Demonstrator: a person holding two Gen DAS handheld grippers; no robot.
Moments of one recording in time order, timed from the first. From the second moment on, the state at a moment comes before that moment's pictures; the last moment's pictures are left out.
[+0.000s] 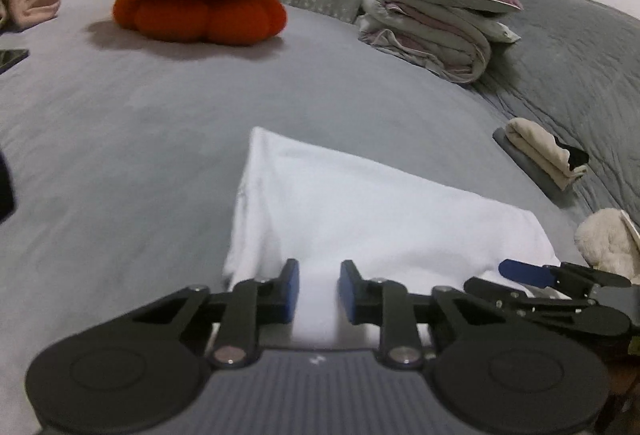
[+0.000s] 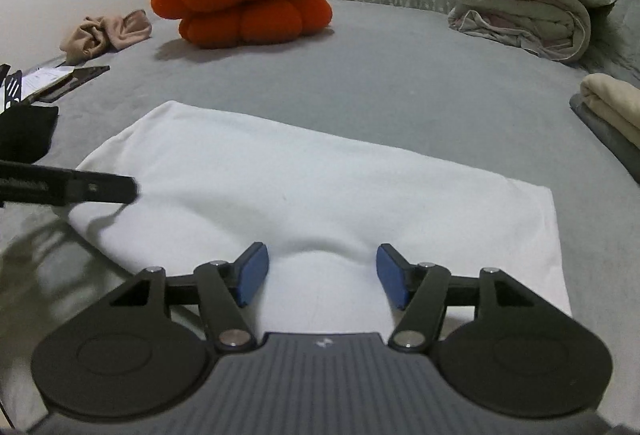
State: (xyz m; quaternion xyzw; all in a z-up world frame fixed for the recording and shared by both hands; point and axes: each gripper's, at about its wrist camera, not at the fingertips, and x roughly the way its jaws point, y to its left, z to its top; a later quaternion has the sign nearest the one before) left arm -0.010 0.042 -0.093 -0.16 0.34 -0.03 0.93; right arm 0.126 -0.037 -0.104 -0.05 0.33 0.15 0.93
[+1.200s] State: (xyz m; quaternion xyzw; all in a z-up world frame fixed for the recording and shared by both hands) left arm -0.006 0.042 -0.102 -0.11 0.32 0.03 0.94; right arm 0.100 -0.043 -0.098 -0.04 0.35 0.13 0.93
